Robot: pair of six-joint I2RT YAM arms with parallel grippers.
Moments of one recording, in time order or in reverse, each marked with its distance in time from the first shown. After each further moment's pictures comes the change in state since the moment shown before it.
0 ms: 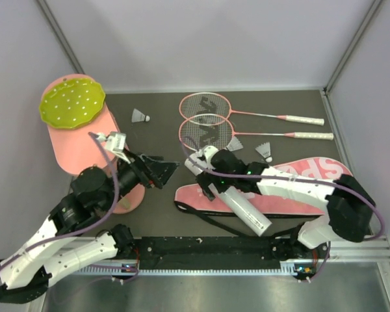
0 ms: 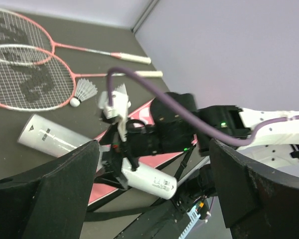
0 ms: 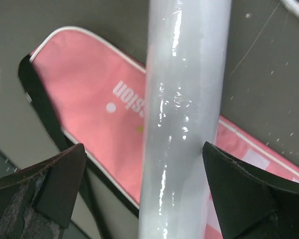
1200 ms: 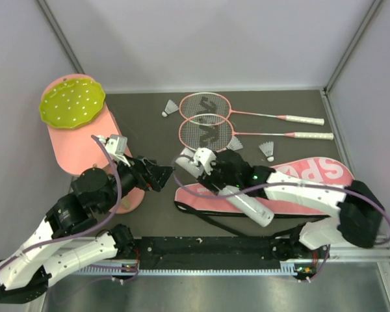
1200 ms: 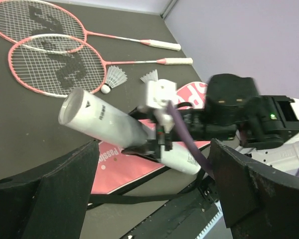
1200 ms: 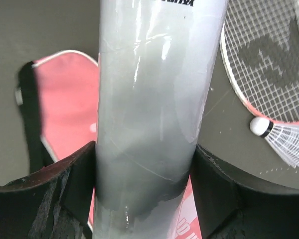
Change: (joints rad) left arm 0.000 -0.040 0.023 -0.137 -0.078 0.084; right arm 0.057 0.060 0.055 0.107 0.094 -0.347
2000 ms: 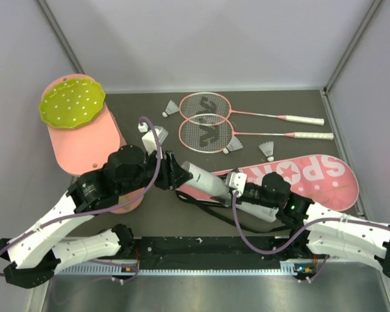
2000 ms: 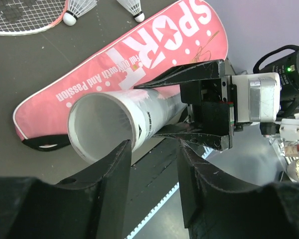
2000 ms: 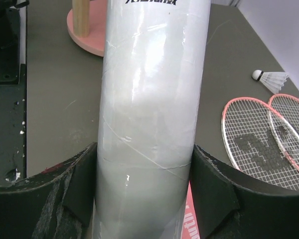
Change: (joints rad) left arm 0.000 0.306 0.186 -0.173 0.261 -0.054; right arm -0.009 -0.611 -0.535 0.499 -0.364 -0.154
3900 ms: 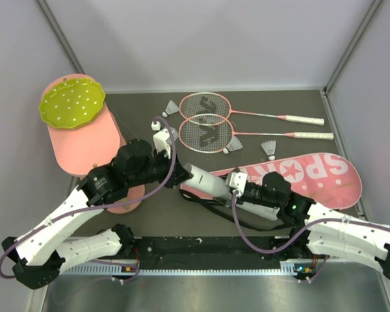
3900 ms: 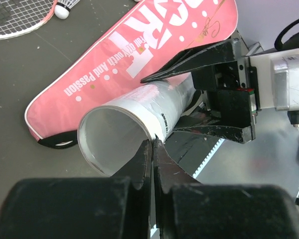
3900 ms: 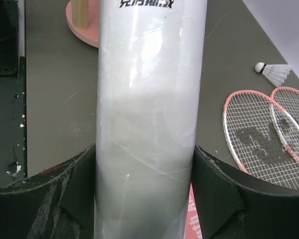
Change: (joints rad) left arm 0.076 0.056 -0.052 0.043 0.174 0.143; right arm -0.009 -0.021 -0.007 -0.024 -0.008 -0.003
